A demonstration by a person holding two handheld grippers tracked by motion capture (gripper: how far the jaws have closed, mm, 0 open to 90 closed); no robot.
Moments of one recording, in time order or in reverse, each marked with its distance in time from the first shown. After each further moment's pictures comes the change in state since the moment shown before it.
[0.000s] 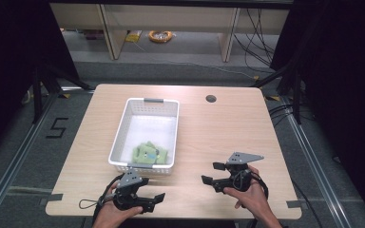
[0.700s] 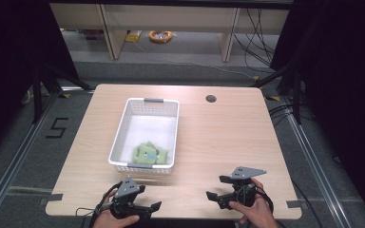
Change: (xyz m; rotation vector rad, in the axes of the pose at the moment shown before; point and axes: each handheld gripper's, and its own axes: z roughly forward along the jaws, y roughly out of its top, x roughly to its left) left arm -0.001 -0.025 -0.004 0.030 0.017 0.015; right arm 0.011 -0.038 -0.010 0.084 -0.032 0.039
